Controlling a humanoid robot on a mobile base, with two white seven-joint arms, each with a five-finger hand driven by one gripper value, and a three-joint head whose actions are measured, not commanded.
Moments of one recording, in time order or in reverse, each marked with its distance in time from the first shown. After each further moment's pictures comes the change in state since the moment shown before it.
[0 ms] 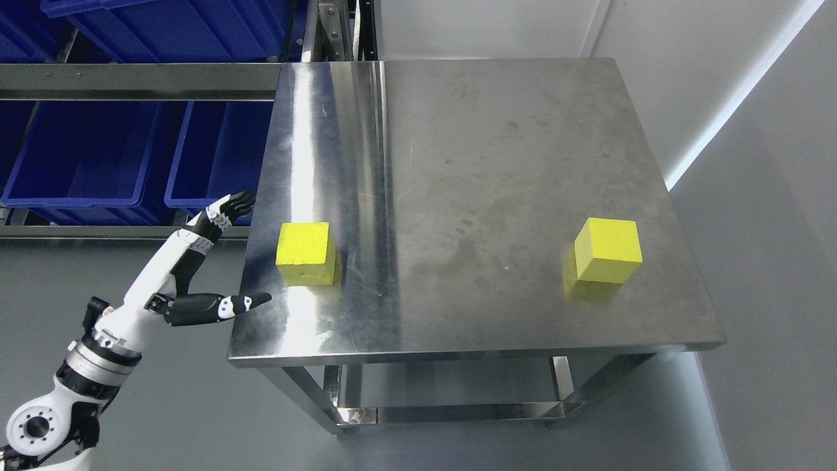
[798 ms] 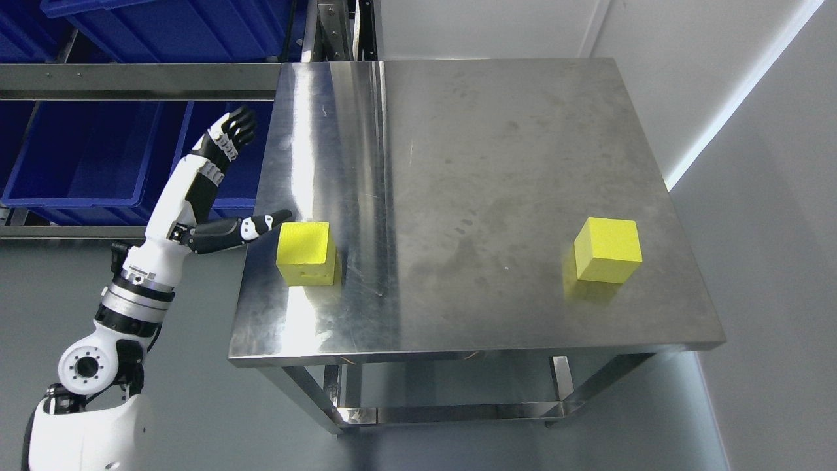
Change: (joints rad) left arm -0.148 -0.067 -0.076 -0.036 -0.063 0.103 0.170; right arm 0.000 0.000 0.000 0.000 0.000 0.000 -0.002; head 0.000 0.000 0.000
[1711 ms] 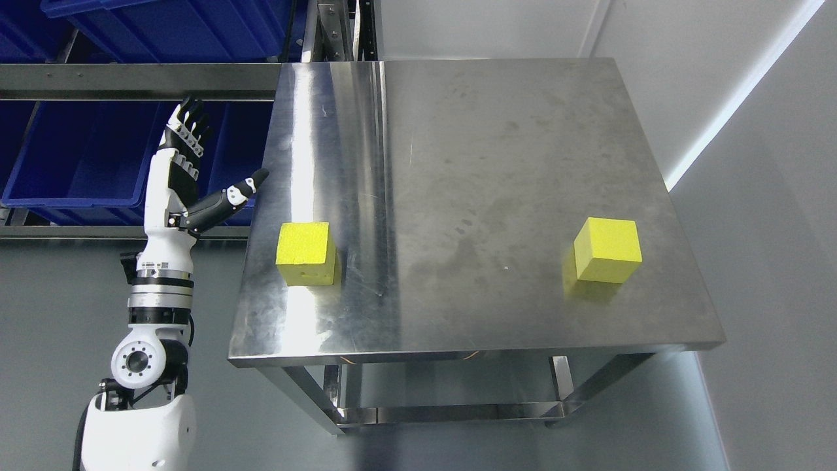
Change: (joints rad) left arm -0.015 -0.108 -0.066 0.015 -0.071 0.134 0.501; right arm 0.000 0.000 0.000 0.000 0.000 0.000 0.000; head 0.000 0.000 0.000
